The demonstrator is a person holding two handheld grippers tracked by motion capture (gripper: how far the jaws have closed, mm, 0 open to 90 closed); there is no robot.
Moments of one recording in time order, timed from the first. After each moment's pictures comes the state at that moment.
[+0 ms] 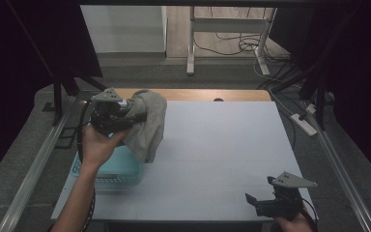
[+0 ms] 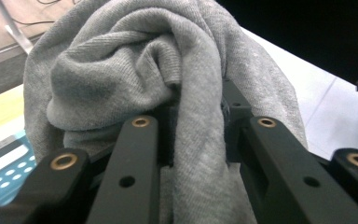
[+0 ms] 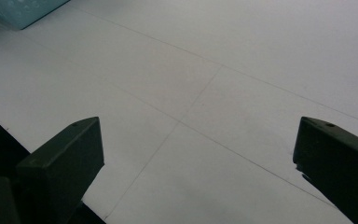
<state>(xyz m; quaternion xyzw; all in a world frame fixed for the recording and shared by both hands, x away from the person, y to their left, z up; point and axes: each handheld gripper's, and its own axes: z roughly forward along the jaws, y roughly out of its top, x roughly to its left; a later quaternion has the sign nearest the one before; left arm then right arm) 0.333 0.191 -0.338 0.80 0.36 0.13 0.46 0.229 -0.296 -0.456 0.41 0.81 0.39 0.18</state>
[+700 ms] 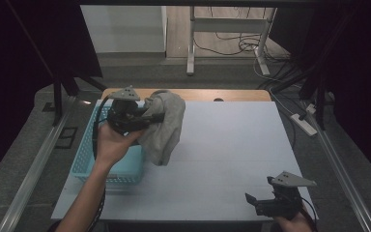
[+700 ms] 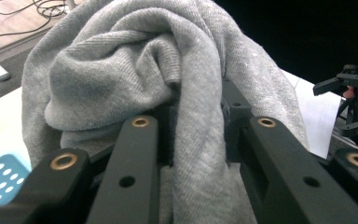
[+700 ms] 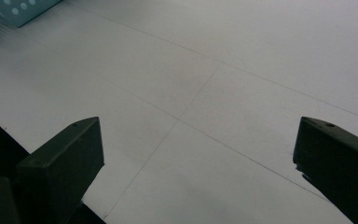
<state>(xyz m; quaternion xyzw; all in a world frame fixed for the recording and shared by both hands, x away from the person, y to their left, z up) 0.336 0.150 -0.325 0.82 0.31 0.11 0.47 0.231 -0.296 -0.457 0.41 0.81 0.39 0.17</state>
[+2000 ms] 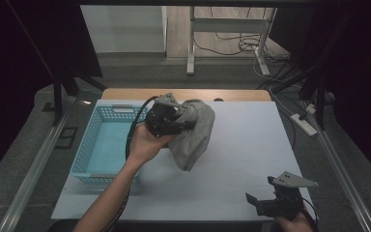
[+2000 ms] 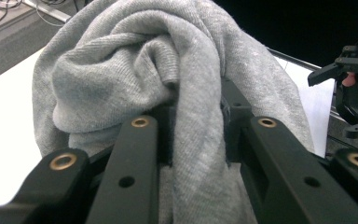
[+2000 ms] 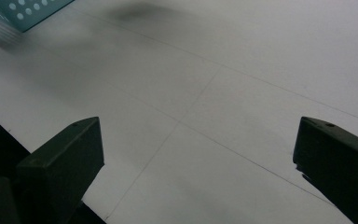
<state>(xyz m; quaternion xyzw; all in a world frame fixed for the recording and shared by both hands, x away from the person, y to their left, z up) 0.361 0.074 -0.350 0.85 0.27 0.08 0.45 0.230 -0.298 -0.456 0.41 0.80 0.40 0.17</state>
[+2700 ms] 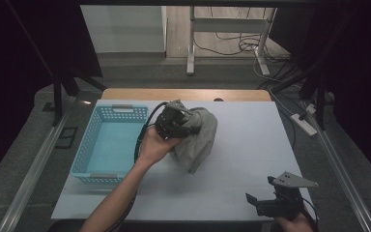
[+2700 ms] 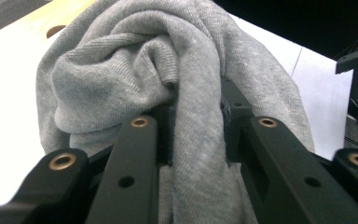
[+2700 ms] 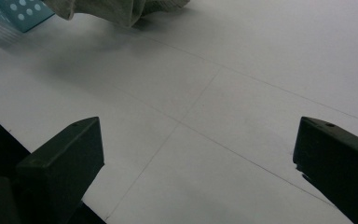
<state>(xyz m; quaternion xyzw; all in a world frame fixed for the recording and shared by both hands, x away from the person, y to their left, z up) 0.381 0.056 -0.384 0.86 0.28 0.06 0.43 0.229 -0.298 -0.456 0.41 0.80 0.40 0.17</state>
